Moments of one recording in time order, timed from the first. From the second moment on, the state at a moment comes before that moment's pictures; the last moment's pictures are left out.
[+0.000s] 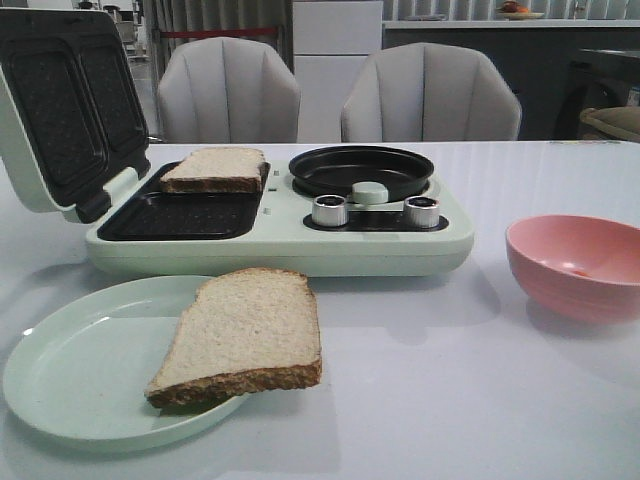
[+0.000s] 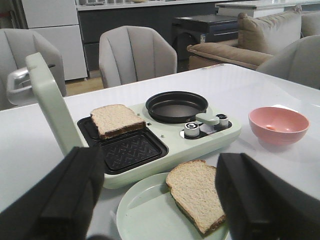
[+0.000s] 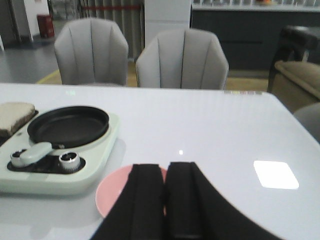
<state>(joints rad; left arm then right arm) -0.52 -0.01 -0.41 0.00 0.57 0.01 0.07 0.18 -0.32 -0.01 0.31 0.05</state>
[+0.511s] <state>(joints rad) -0.52 -0.01 -0.41 0.00 0.56 0.01 0.09 0.36 -0.39 0.06 0.42 0.05</state>
